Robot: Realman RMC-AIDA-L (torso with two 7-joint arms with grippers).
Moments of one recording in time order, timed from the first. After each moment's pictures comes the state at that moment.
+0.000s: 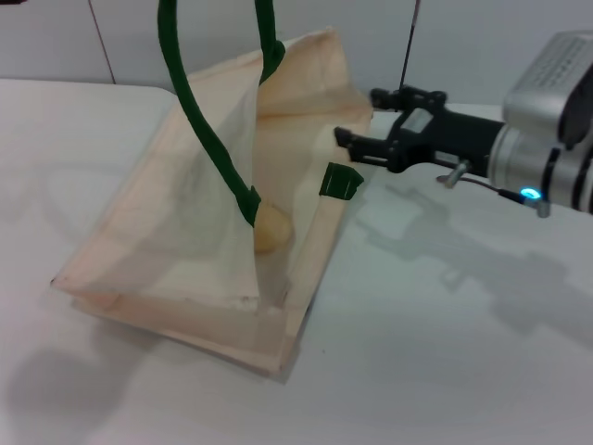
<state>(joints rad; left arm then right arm) -0.55 -2.03 1.03 1.75 -0.85 -1.29 0.82 0.70 1.95 1.28 0.57 -0.74 0.74 -2.09</state>
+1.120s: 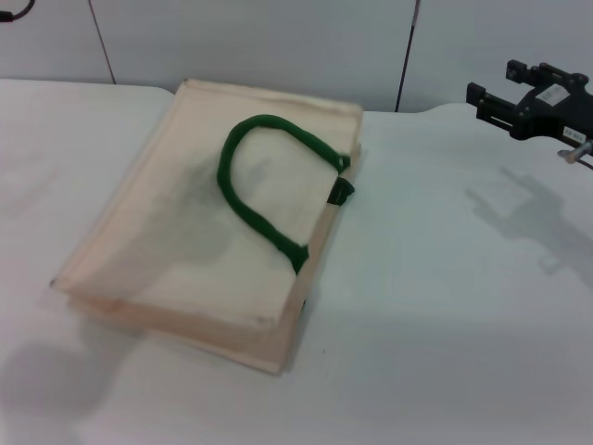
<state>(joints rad) -0.55 -2.03 1.00 1.67 -0.84 -1.29 0.82 0.55 1.91 1.61 0.59 -0.85 0.78 -2.08</state>
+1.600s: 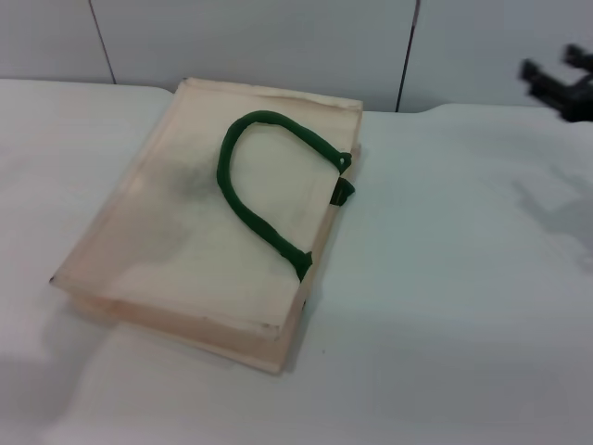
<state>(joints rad) -0.50 -2.04 0.93 1.65 -0.84 -1.22 0.81 0.44 1.96 1.77 0.68 -0.86 0.76 -2.09</state>
